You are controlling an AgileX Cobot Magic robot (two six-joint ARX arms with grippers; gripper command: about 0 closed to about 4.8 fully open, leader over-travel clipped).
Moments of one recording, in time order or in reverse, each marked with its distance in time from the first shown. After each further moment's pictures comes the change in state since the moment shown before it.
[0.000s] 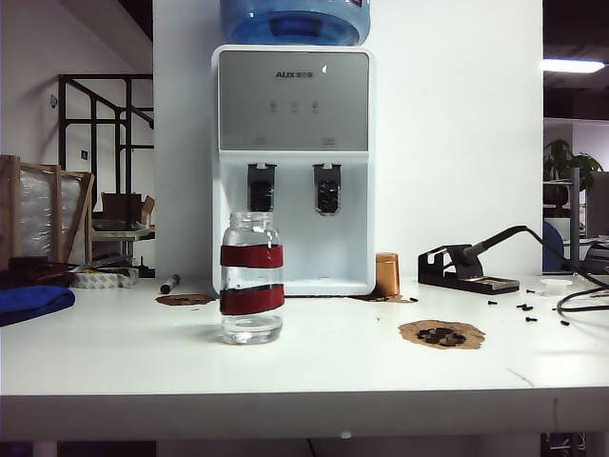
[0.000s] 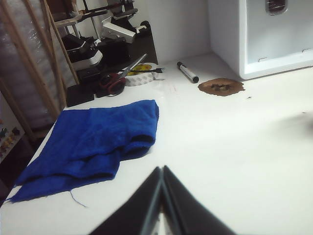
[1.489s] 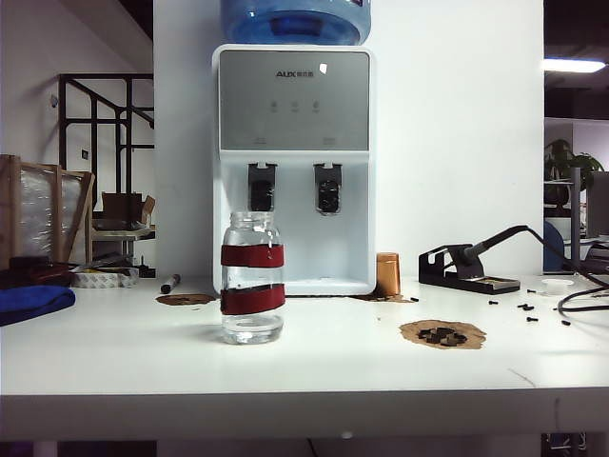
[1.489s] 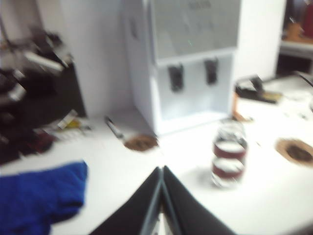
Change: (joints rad) left arm 0.000 0.012 0.441 -0.363 0.323 -0.082; right arm 0.000 0.713 0.708 0.256 -0.513 0.035
